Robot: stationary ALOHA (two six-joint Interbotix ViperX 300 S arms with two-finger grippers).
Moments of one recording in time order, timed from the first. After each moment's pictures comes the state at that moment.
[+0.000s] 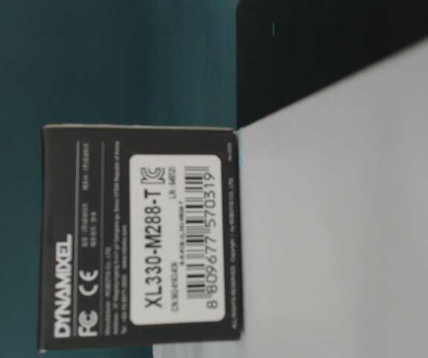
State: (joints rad) left arm -0.08 -1.23 1.06 0.02 0.28 -0.05; right arm 0.09 -1.10 0.99 -0.37 0.45 0.53
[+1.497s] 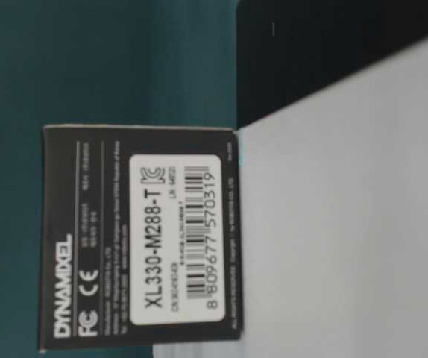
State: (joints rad) left arm -0.08 -1.24 1.06 0.02 0.22 -0.03; right arm 0.09 -1.17 1.10 -0.37 0.23 0.52
